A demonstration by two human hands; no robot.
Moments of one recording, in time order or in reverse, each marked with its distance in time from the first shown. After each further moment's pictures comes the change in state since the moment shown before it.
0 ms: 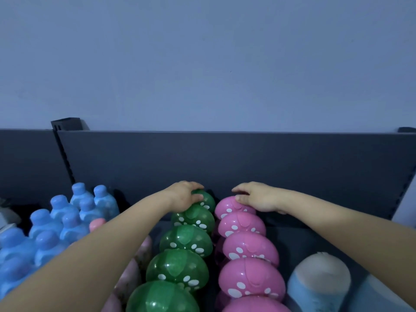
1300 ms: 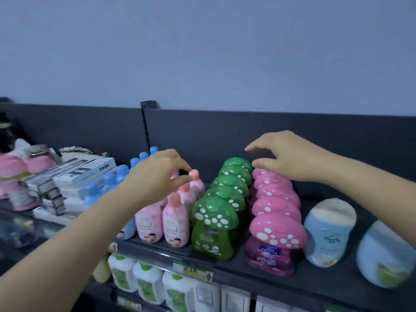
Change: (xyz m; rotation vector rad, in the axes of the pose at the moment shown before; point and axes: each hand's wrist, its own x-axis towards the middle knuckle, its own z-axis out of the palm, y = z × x) left_hand -0.245 -0.012 -0.027 0.252 0.539 0.014; right_hand -0.153 -0.105 -0.012 -0.314 0.279 -0.499
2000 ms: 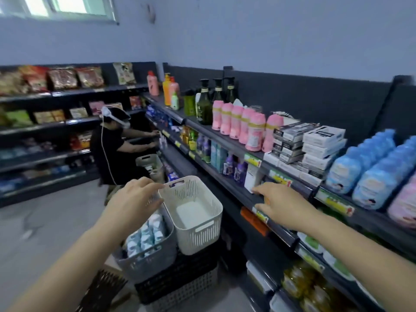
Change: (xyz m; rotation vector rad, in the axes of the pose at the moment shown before) left_hand -0.511 -0.237 -0.179 0.398 -0.016 -0.841; right_hand 0.046 -0.464 0.215 0.177 -0.318 -0.454
